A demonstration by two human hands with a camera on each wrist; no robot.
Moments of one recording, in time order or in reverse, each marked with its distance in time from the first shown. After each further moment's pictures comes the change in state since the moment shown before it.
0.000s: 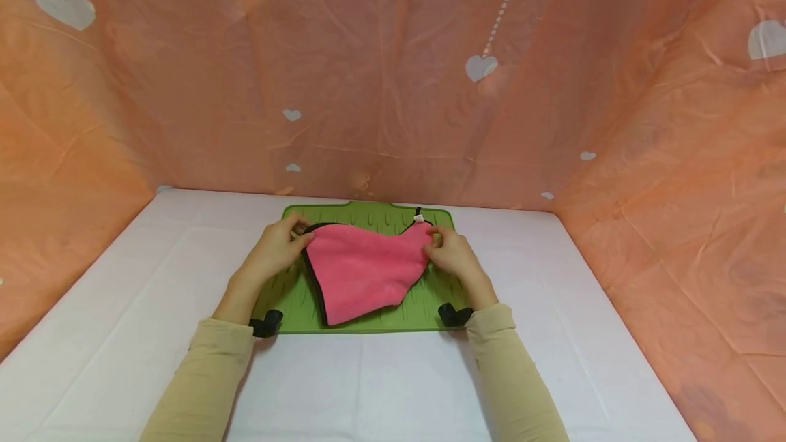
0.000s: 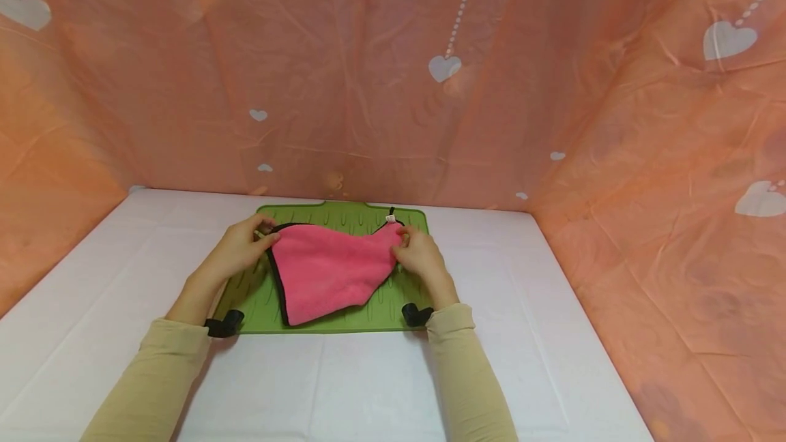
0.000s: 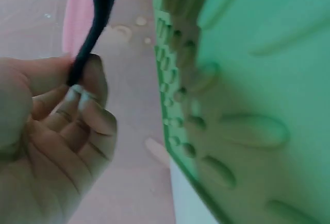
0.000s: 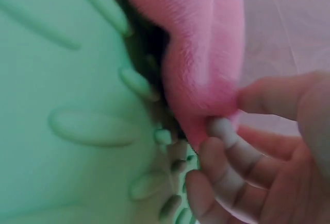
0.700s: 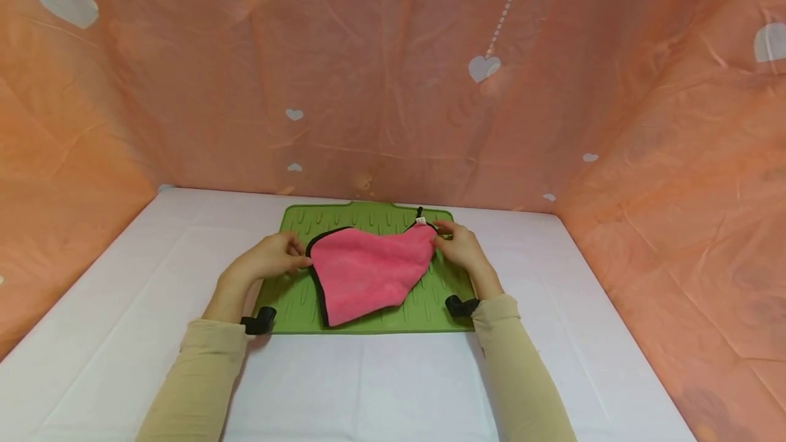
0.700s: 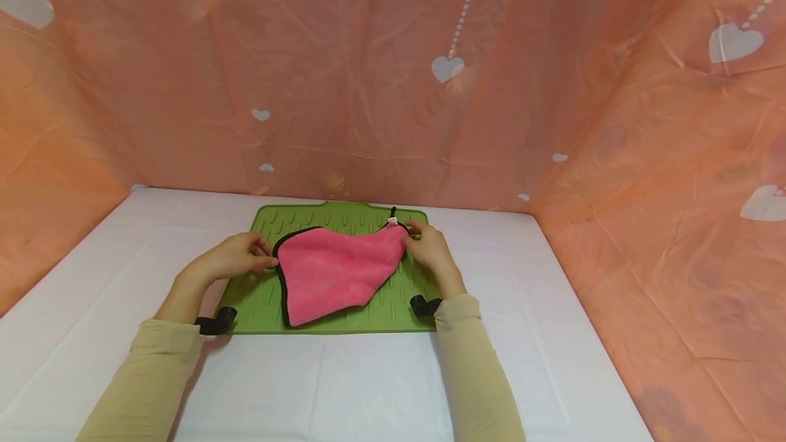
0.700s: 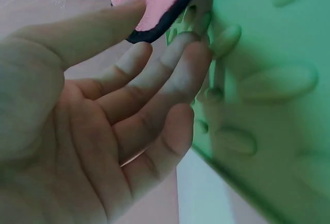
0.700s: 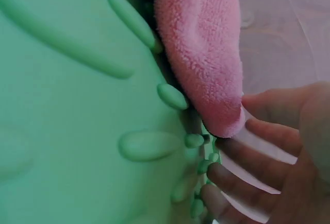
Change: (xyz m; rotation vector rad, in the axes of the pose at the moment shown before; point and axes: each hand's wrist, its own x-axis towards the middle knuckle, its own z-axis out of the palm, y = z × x) left_hand -0.008 -0.008 -0.013 -0.028 -0.308 -0.118; right_hand 0.025 0.027 -0.004 0.032 0.005 -0.048
